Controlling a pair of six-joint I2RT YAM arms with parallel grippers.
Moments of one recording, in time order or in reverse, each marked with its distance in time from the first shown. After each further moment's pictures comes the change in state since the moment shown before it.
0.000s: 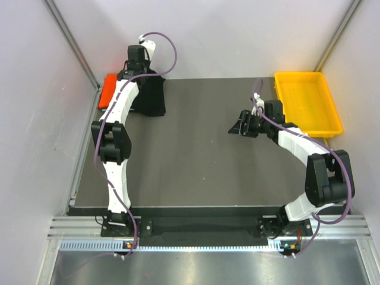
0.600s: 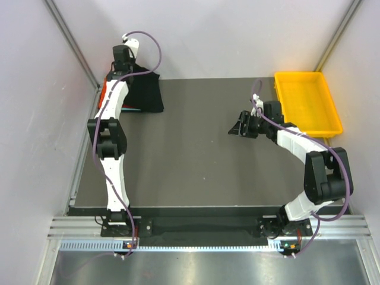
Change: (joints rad) left arm 0.122 0.119 0.080 0.124 0.020 0.017; right arm 0.000 0.023 -0.001 0.006 0.016 -0.001
